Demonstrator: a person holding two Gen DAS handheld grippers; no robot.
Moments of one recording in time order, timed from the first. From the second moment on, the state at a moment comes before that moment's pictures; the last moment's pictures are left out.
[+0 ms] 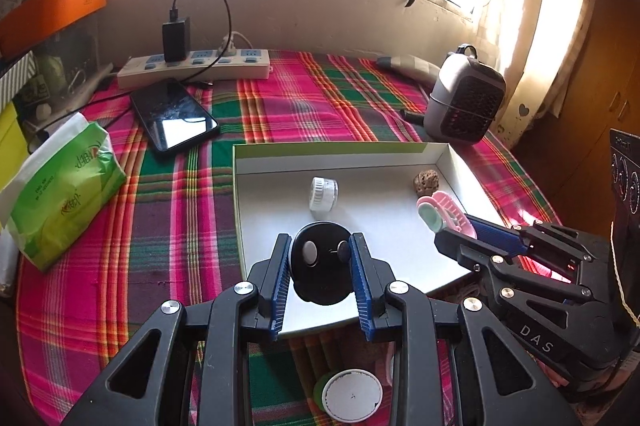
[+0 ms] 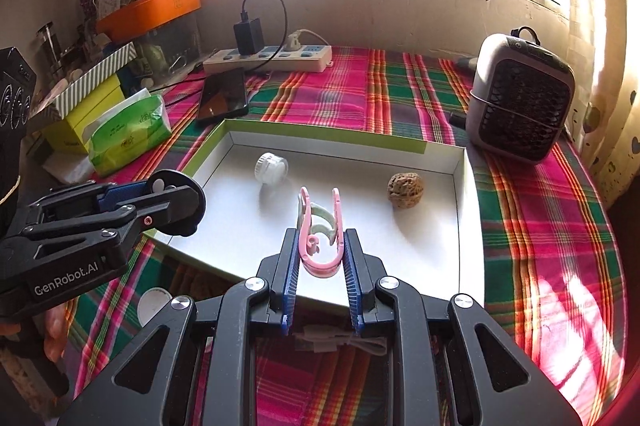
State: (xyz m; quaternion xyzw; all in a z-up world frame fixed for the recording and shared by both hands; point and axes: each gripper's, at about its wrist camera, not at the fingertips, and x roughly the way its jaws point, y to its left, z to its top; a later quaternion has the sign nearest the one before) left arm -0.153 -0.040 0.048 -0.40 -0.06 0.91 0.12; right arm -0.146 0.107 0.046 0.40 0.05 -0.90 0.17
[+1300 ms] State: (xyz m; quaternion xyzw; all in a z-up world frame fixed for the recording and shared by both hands) left arm -0.219 -0.027 0.015 -0.44 -0.03 0.89 0.10; right arm -0.228 0.090 0.012 0.44 0.05 -0.88 0.16
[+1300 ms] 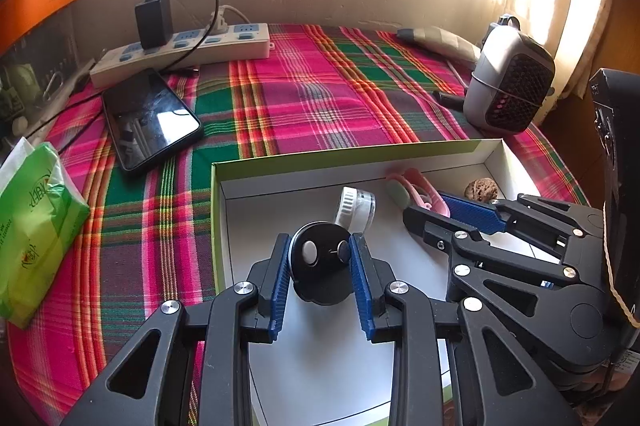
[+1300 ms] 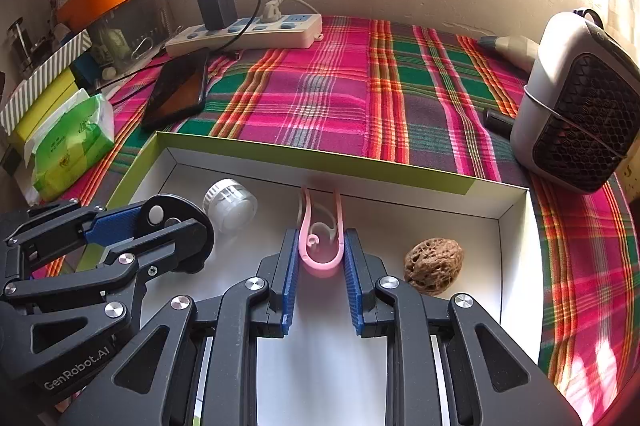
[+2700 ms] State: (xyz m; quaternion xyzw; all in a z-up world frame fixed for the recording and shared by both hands) left arm -0.176 -0.036 0.039 -0.41 -0.05 0.91 0.09; right arm -0.188 0.107 0.032 0.42 0.02 -0.90 0.15
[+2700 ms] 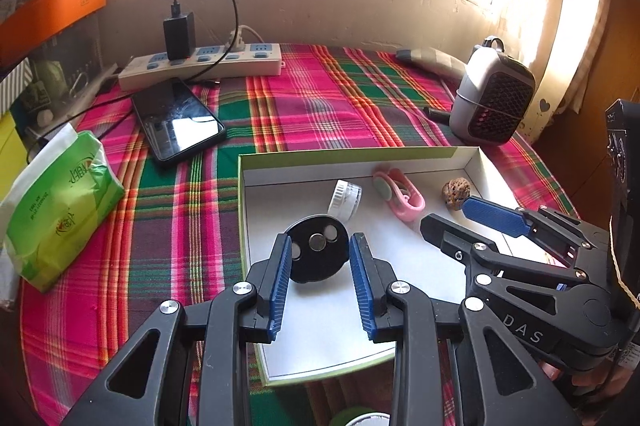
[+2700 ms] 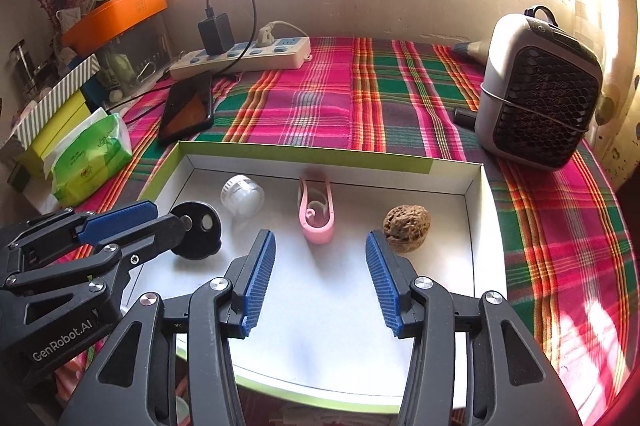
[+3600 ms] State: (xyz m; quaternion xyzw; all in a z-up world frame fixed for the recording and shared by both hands) left arm -0.075 -0.047 0.033 -0.39 -0.07 0.91 0.11; right arm -0.085 0.113 0.037 0.38 0.00 -0.91 0.17
